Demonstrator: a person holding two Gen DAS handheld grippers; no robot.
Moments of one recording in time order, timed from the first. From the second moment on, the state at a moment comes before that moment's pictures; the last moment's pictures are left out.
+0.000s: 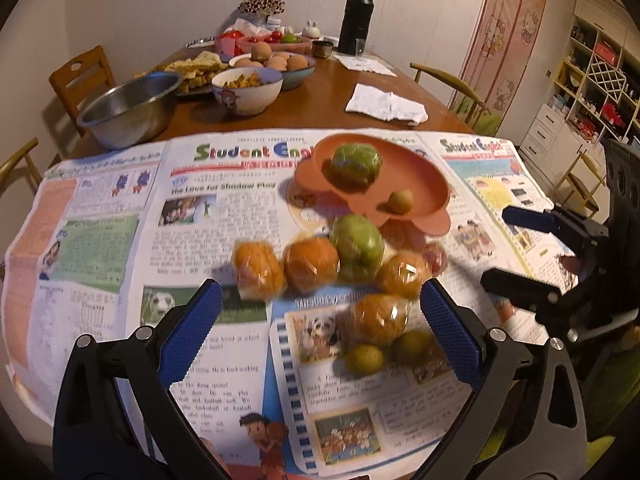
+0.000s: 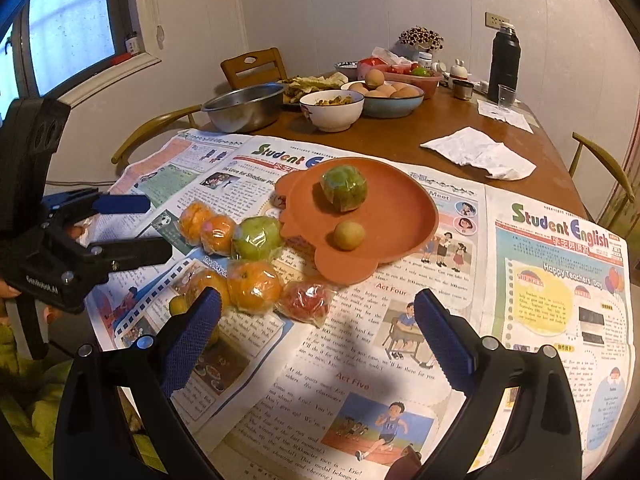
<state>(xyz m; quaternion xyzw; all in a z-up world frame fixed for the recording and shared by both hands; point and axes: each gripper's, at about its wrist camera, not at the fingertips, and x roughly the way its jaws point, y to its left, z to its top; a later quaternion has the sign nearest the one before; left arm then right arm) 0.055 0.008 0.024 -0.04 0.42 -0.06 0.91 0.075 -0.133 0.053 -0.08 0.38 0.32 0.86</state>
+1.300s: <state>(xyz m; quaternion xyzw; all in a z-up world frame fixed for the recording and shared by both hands) 0.036 -0.015 -0.023 -0.03 0.46 -0.12 0.88 0.078 -0.136 0.023 -0.08 0.42 0.29 0.86</state>
